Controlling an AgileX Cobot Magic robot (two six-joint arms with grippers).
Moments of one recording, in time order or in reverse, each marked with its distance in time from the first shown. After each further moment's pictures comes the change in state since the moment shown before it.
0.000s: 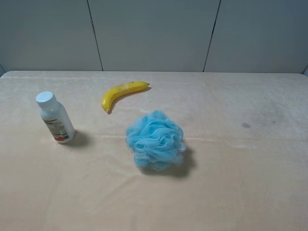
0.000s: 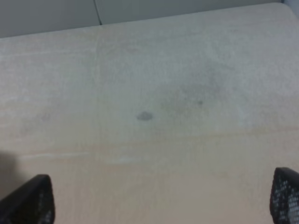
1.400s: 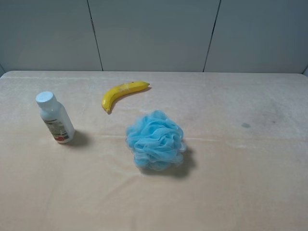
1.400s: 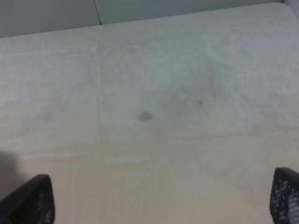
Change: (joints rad) left arm 0.000 0.456 -0.315 -0.043 0.060 0.063; right arm 0.000 0.000 0.000 0.000 0.000 0.000
